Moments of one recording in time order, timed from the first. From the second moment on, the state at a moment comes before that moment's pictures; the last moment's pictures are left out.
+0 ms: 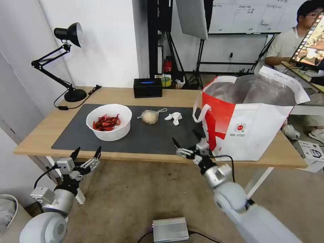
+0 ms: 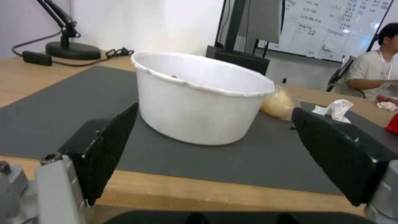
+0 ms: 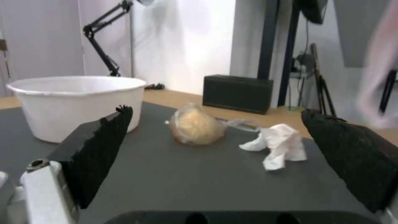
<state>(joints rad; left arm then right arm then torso) 1.57 -1.28 -0.81 -2.07 -0.56 0.05 0.20 -0.94 1.01 -0.08 1.75 0.48 0.20 0.08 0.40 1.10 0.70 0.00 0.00</state>
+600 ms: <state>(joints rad) 1.53 -1.33 -0.81 -2.06 -0.55 0.05 0.21 -0.56 1.08 -0.32 1.48 0.61 0.17 0.16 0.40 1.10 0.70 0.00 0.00</state>
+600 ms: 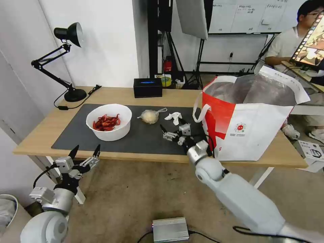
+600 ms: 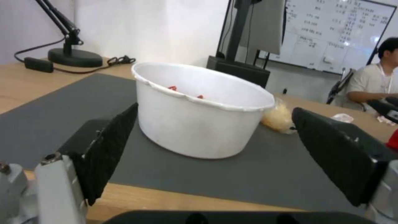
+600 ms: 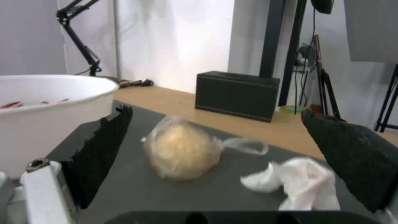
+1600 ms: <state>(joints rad) 1.49 -1.39 -0.81 -2.01 -0.53 0.04 0.25 -0.30 1.31 -0.41 1.22 0.81 -0.21 0.58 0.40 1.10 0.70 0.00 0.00</state>
